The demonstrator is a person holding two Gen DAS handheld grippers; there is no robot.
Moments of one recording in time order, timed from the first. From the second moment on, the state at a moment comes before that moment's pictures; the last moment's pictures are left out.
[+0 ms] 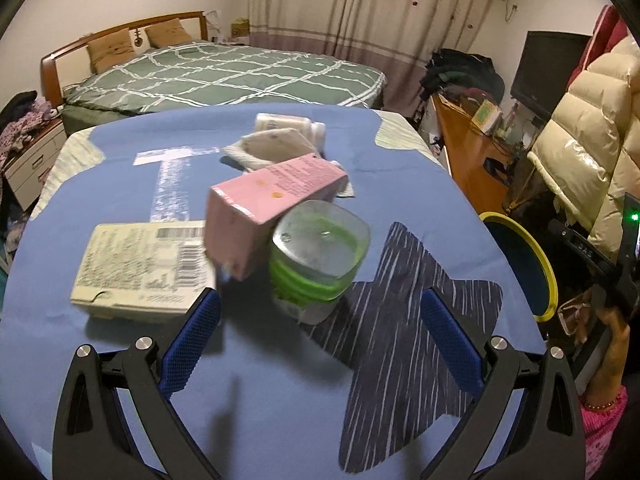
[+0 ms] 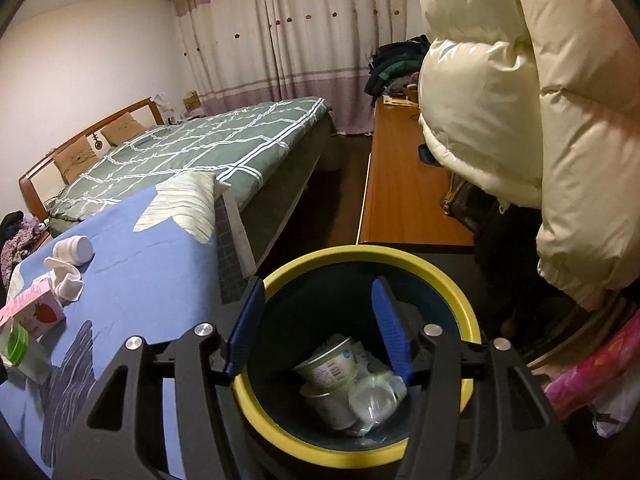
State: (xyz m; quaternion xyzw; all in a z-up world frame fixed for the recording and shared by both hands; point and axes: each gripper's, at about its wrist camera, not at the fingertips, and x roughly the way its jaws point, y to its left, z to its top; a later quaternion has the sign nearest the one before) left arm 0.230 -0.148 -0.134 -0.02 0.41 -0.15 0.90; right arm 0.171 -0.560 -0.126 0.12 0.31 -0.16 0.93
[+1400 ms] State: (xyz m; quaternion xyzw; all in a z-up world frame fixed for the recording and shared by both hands) left arm 0.250 -0.227 -0.124 0.02 0.42 -0.22 0.88; right arm 0.136 -0.551 -0.126 0.15 0.31 -0.13 0.93
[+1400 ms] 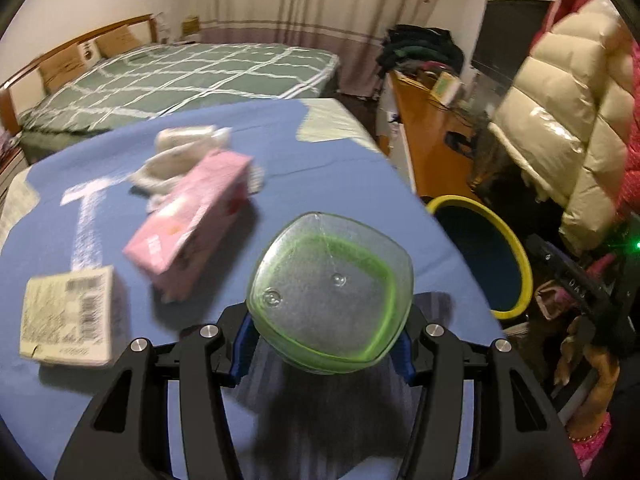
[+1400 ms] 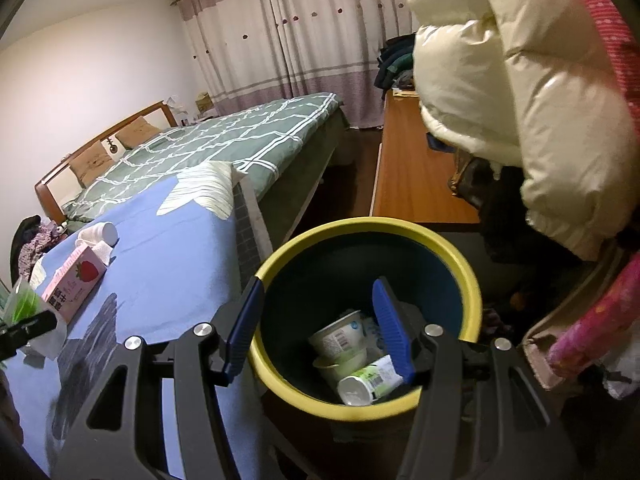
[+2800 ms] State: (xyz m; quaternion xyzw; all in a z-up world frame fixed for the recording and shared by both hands) left arm 0.257 -0.413 -0.107 0.10 0.41 -0.33 0.85; right arm 0.080 -0.599 -0.138 0.16 0.32 -0.19 0.91
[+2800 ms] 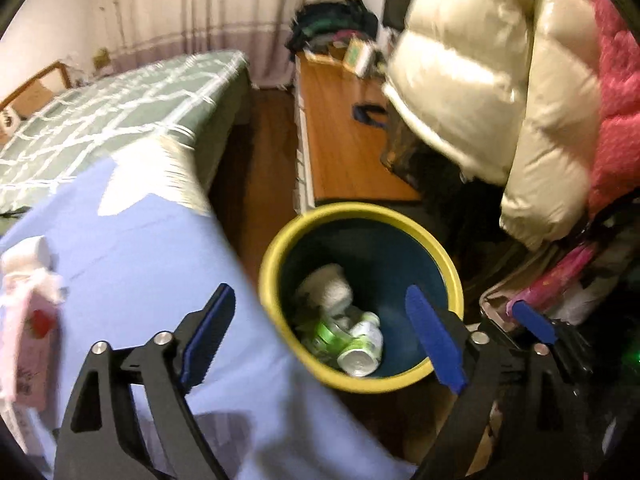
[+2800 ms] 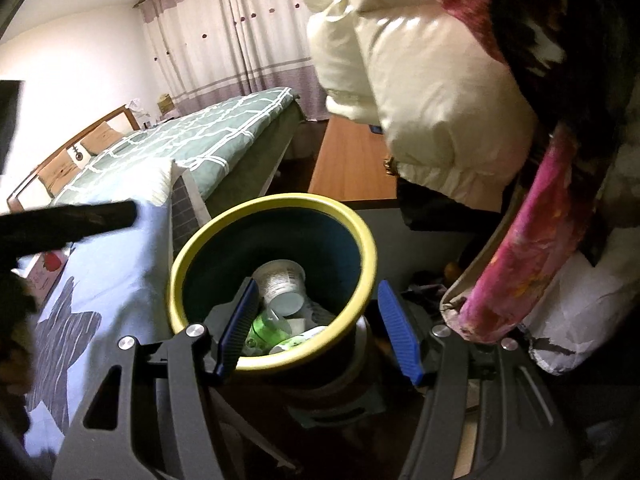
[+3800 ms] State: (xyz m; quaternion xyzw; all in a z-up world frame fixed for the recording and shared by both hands) left arm 0.285 0.049 -0.104 -0.09 0.32 0.05 0.94; right arm 0.206 -0.310 -0.095 0.09 0.34 0.04 0.94
